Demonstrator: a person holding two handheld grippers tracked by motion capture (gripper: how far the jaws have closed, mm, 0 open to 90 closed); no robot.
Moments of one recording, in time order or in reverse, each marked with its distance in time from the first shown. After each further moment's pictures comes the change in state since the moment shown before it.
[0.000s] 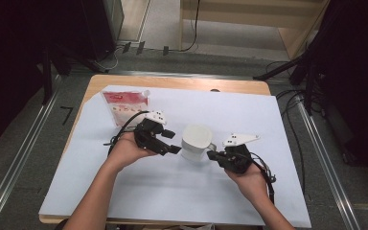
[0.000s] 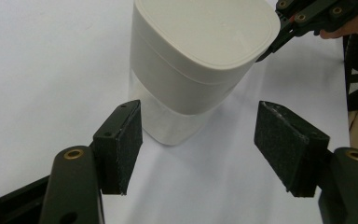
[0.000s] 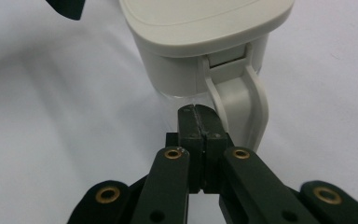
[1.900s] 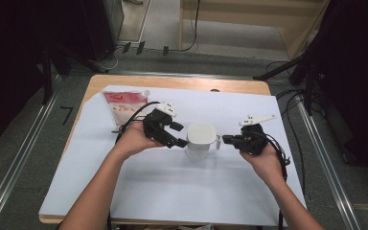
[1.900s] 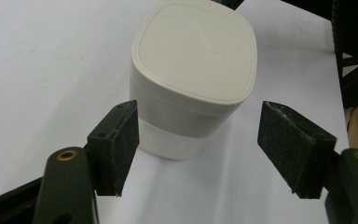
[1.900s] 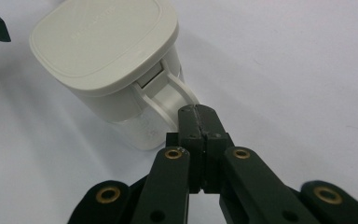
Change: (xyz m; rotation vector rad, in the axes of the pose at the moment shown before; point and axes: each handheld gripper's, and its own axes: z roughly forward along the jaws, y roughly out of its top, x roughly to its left) left arm 0.012 0.031 0.010 0.017 -0.068 0.083; right arm -0.059 0.022 -0.020 0.026 -0.028 0.048
